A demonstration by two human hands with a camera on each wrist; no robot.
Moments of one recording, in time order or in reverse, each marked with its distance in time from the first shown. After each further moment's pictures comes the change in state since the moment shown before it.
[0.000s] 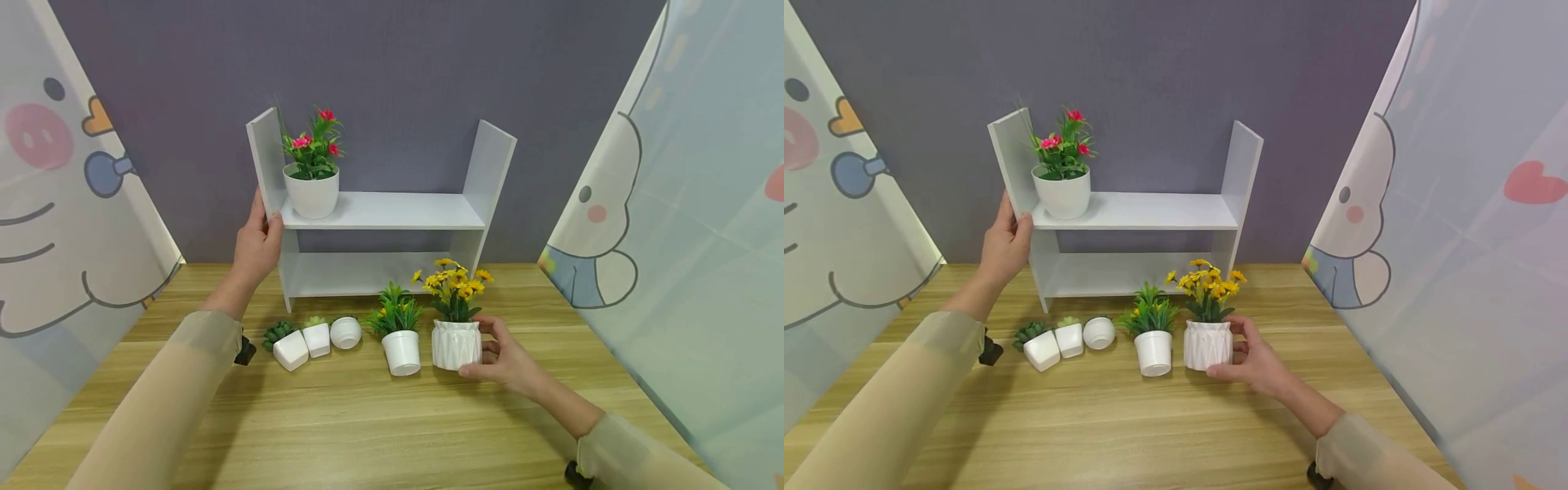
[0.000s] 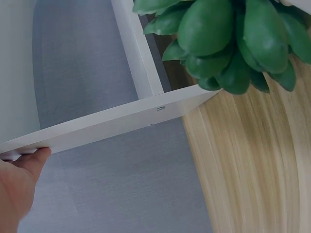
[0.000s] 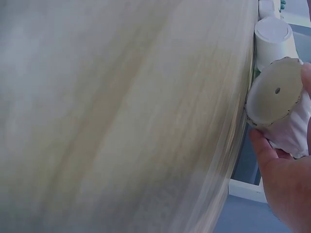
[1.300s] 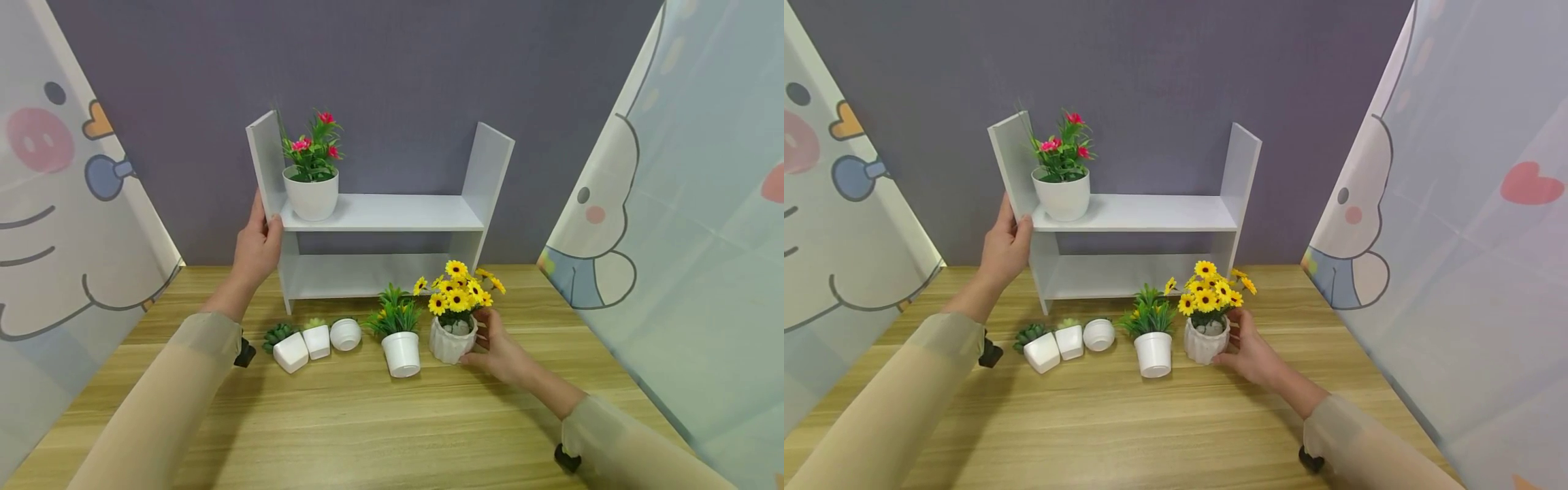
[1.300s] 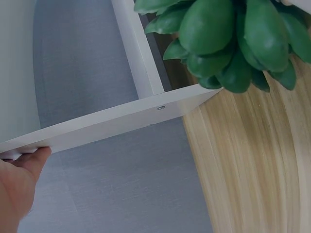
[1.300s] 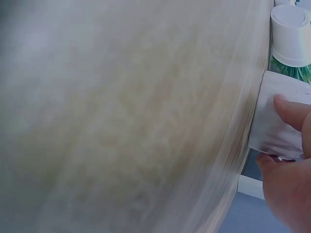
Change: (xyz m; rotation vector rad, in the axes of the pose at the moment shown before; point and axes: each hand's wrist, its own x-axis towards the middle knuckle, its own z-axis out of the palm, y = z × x) left_hand 0.000 -0.001 -0.001 0.015 -0.016 -0.008; right_hand 0.027 0.010 -0.001 -0.165 0.023 0.042
